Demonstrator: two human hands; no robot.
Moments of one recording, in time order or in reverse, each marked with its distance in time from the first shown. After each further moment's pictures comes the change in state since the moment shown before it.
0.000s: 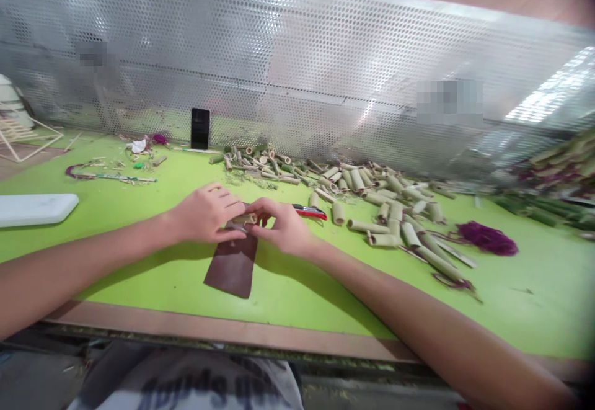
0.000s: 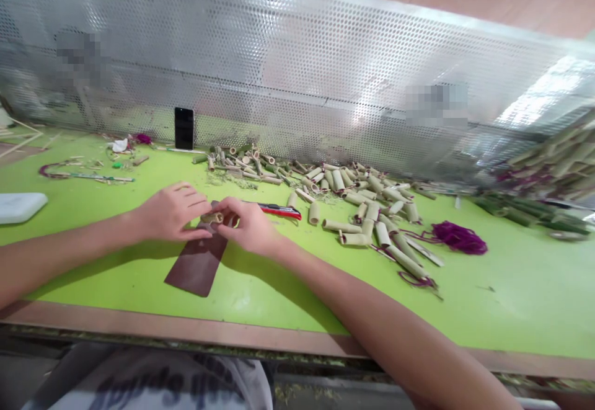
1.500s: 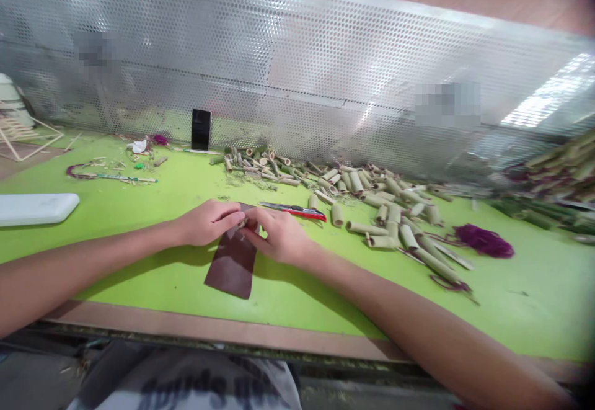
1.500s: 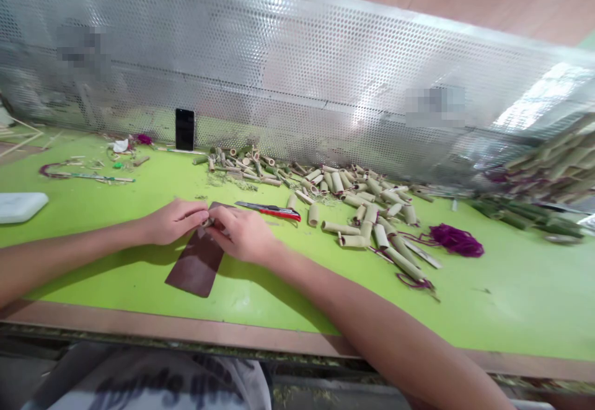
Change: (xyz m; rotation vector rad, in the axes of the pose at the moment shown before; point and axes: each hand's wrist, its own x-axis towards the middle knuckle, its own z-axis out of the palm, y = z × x) left_hand -0.001 0.011 0.003 -0.798 0.003 -0.367; right_hand -0.006 -0.002 0.010 -0.442 0.017 -0.287
